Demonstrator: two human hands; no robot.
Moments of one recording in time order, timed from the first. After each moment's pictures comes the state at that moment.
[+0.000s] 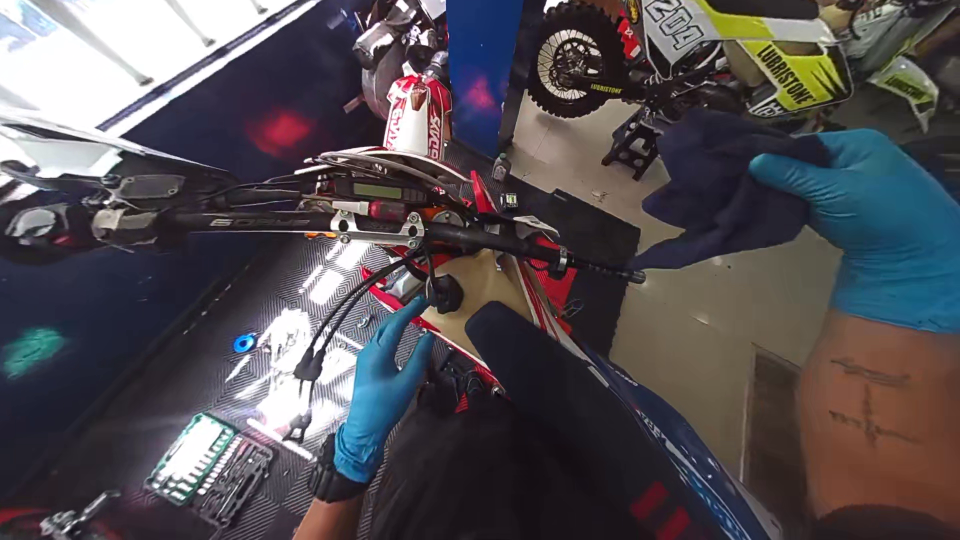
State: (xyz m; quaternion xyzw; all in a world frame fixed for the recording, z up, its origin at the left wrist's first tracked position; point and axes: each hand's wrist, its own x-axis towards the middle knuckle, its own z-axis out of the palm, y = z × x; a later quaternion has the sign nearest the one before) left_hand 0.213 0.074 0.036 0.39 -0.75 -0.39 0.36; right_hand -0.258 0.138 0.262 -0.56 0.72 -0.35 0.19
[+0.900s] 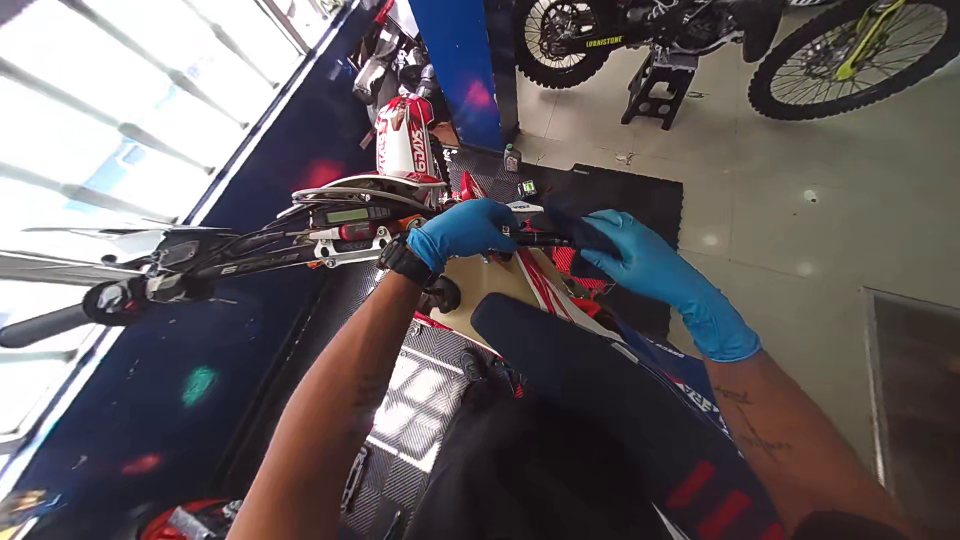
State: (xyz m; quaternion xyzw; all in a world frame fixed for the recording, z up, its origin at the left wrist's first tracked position) left_hand -0.004 -0.039 0.130 0.26 -0.85 -0.43 -0.15; right_hand -0.219 0.180 0.071 -0.66 0.65 -0.32 0.17
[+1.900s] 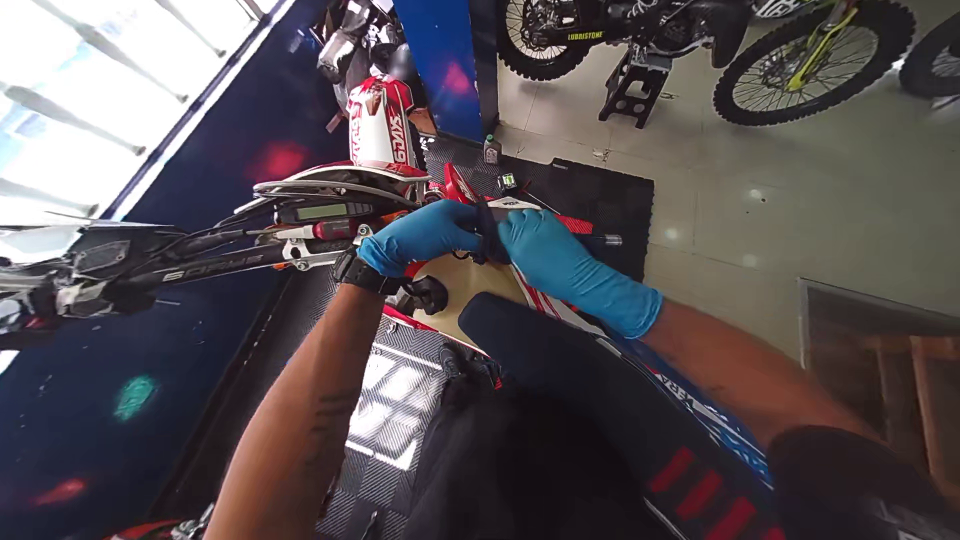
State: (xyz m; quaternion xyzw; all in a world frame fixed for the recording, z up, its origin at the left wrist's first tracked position) left_hand 0.033 -0.063 0.123 0.24 -0.80 -0.54 -0.10; right_hand -0.128 0.104 0.084 -0.74 0.66 -0.12 0.01
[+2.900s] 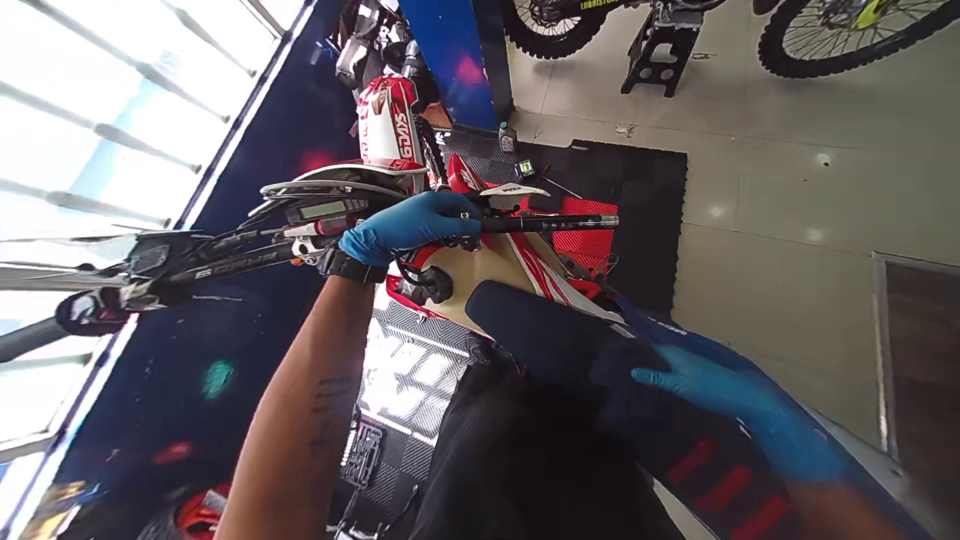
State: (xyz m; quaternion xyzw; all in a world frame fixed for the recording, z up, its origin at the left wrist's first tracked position) left_hand 0.035 -0.057 0.137 0.26 -0.79 -0.54 -0.12; right_hand -0.187 0.372 -0.014 -0.41 0.68 -0.24 0.55
